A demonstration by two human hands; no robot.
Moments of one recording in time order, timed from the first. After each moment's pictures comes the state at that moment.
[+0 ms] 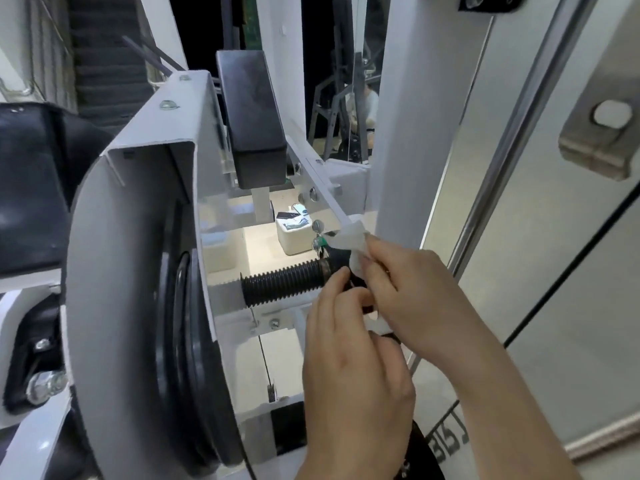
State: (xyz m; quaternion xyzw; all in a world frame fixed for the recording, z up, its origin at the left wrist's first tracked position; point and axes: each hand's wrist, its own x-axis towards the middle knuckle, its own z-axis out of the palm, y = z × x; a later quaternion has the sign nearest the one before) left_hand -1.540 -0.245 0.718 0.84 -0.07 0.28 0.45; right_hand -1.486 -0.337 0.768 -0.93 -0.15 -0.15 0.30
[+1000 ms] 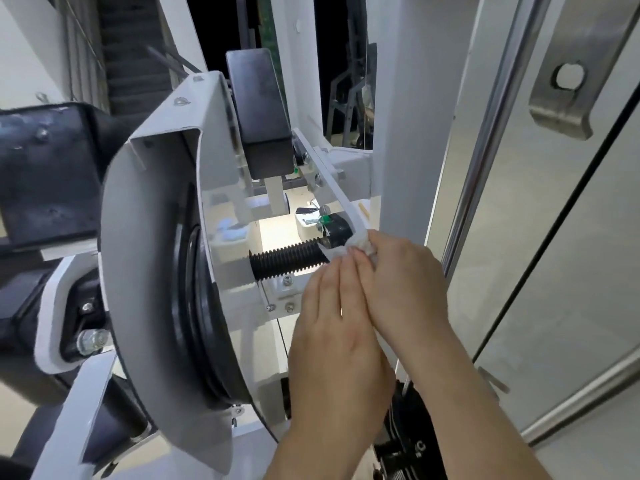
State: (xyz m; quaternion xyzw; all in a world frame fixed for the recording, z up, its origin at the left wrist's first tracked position) left_hand -1.554 -0.233 0.716 0.94 -0.11 0.27 0.20; right_hand -1.504 -0.318 0.752 -0.93 -0.02 -0.22 0.31
